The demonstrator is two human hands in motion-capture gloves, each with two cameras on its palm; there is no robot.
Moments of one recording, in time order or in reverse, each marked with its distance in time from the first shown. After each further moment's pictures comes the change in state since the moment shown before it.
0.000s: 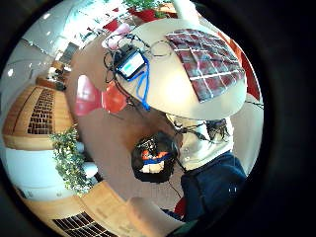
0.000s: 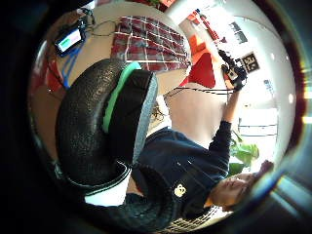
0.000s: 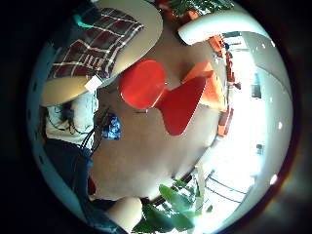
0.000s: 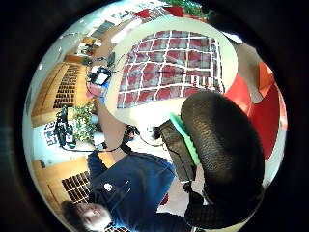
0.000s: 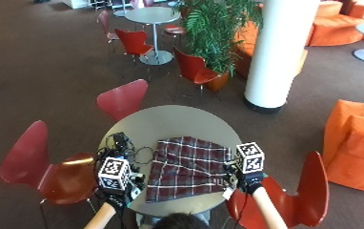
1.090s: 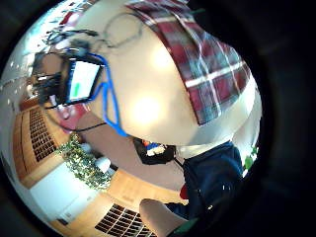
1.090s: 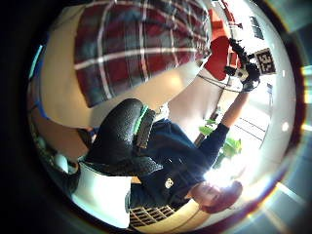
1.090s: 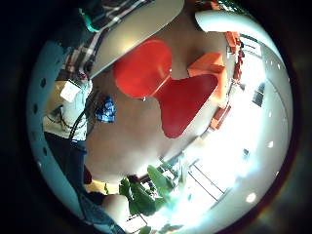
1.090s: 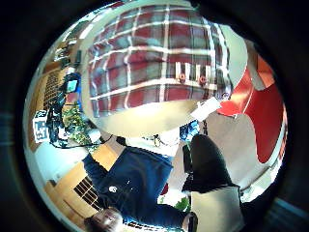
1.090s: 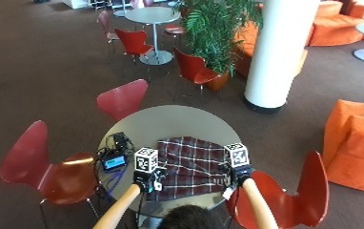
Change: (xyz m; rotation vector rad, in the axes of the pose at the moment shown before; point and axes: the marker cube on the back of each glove) left arm 0.059 -0.144 0.131 -0.459 0.095 0.202; right arm 0.029 -0.104 0.094 -0.481 0.091 0.171
